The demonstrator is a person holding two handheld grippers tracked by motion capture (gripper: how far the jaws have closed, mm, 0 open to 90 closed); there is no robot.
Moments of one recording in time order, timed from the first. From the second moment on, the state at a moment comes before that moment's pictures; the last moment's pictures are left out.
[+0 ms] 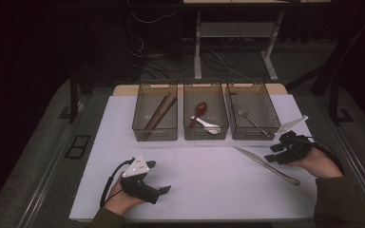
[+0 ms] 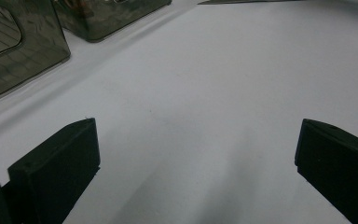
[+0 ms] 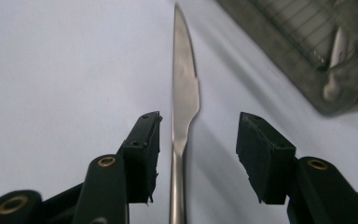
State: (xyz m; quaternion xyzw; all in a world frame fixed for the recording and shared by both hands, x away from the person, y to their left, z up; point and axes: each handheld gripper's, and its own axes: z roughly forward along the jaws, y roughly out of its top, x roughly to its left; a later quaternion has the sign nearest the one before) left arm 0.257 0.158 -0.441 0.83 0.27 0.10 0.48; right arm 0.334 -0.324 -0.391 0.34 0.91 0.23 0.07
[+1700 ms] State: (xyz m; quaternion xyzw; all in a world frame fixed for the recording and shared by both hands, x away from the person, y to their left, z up) left arm 0.256 0.158 -0.441 0.83 0.27 0.10 0.47; right arm 0.343 -0.294 -0.419 0.30 0.95 0.04 0.02
